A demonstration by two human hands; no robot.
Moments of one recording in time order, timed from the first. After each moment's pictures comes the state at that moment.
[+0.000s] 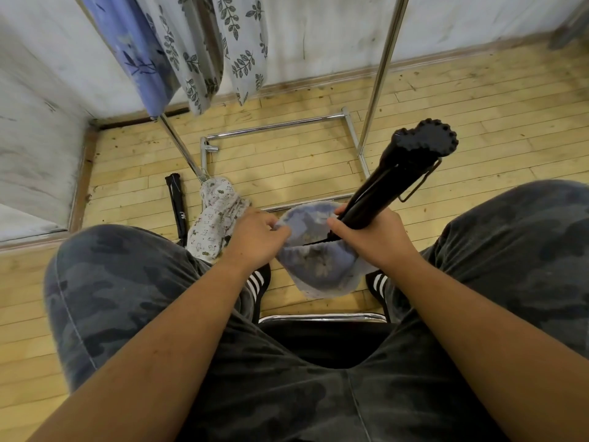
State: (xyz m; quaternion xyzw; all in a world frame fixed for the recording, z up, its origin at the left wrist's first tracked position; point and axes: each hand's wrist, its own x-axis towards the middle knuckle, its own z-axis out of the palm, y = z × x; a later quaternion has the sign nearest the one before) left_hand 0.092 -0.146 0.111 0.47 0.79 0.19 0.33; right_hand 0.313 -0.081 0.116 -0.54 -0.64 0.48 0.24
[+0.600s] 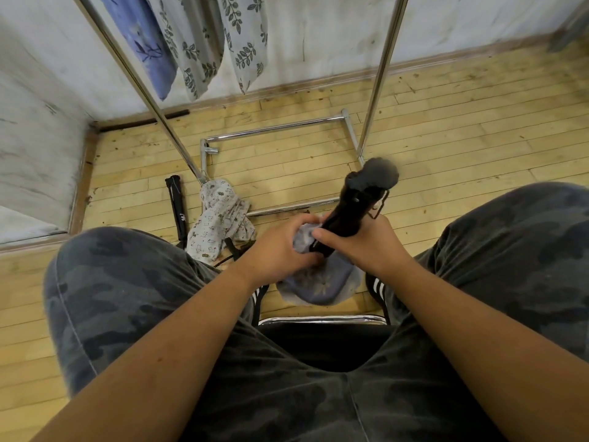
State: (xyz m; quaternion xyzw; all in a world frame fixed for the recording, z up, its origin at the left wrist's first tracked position) left_hand 0.115 -0.152 0.124 0.58 0.66 0.21 0.43; right_hand 0.304 -0.088 0.124 -0.50 -0.67 0.51 0.21
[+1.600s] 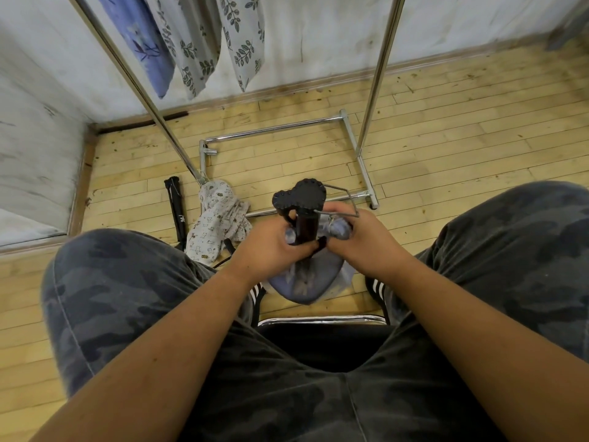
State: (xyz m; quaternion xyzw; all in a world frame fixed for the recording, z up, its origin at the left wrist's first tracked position) left_hand 0.110 -0.147 0.116 0.61 0.68 0.23 0.34; right_hand 0.307 -0.086 0.134 -0.41 -0.71 0.54 0.20
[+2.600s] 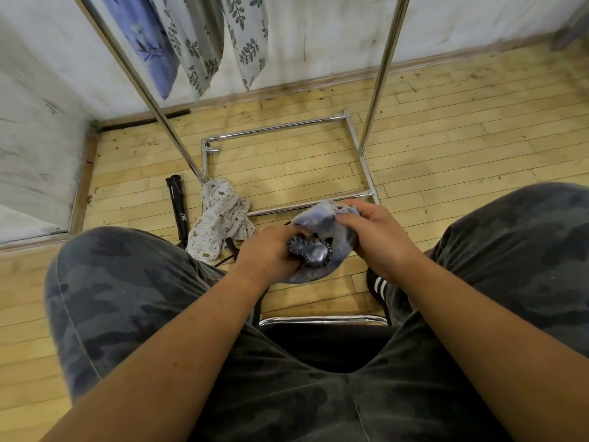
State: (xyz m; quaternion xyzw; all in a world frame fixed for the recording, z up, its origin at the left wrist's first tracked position) left_hand 0.107 -0.152 0.109 0.64 0.73 0.02 0.25; right_hand 0.305 -0.082 0.136 -0.46 -0.49 0.70 0.24
